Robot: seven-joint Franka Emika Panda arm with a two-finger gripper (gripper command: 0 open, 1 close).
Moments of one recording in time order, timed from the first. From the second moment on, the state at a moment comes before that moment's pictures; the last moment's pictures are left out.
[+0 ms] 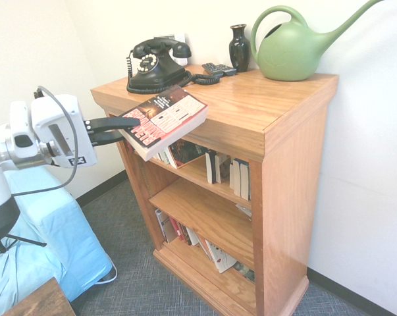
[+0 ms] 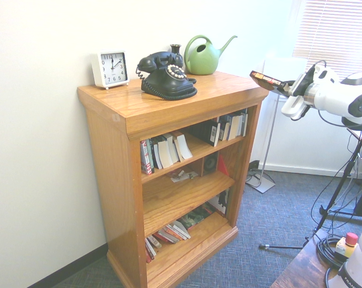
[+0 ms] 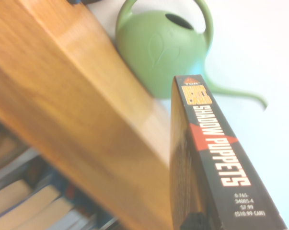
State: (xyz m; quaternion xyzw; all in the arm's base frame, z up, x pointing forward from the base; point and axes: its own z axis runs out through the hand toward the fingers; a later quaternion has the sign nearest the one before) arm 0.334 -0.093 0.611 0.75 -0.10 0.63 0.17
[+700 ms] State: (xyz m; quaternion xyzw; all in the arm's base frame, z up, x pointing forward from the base) arm 0.381 -0.024 0.493 0.85 -0.13 0.51 0.01
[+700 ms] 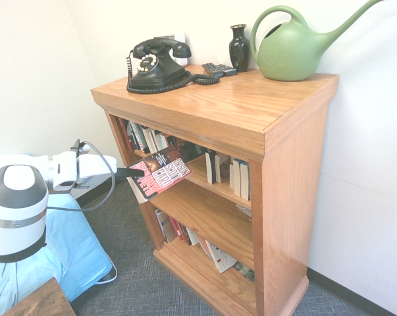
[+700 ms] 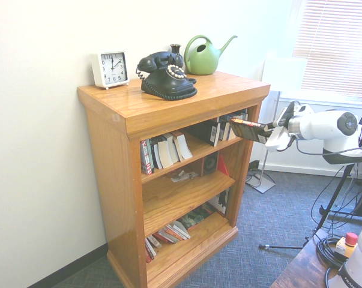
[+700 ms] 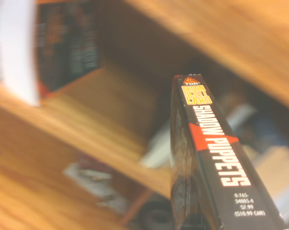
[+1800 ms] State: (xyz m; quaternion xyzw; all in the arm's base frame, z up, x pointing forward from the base) arm 0.497 0.001 0.456 0.87 -0.15 0.46 -0.11
